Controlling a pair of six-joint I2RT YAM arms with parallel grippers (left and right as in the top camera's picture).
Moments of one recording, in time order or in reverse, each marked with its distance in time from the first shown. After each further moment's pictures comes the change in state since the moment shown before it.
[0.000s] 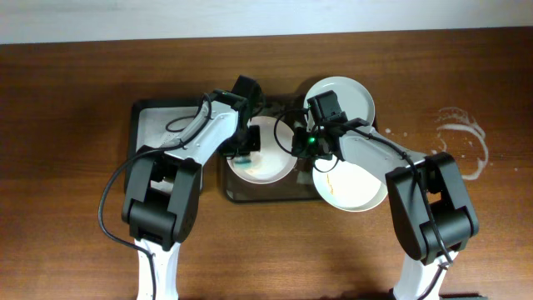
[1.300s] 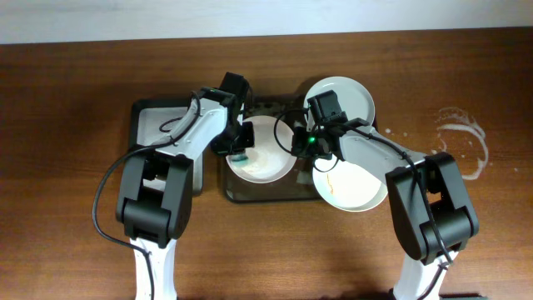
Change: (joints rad) left arm 0.056 0.000 -0.004 0.026 0.120 0.039; right arm 0.000 0.001 0.000 0.005 -0.007 0.003
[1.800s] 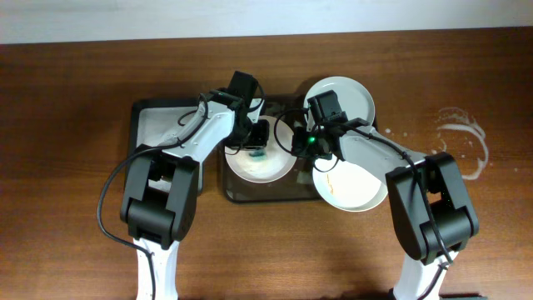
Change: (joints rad) left arm -0.035 0.000 -0.010 0.148 0.096 0.112; right arm 0.000 0.000 0.000 -0.001 0.000 0.000
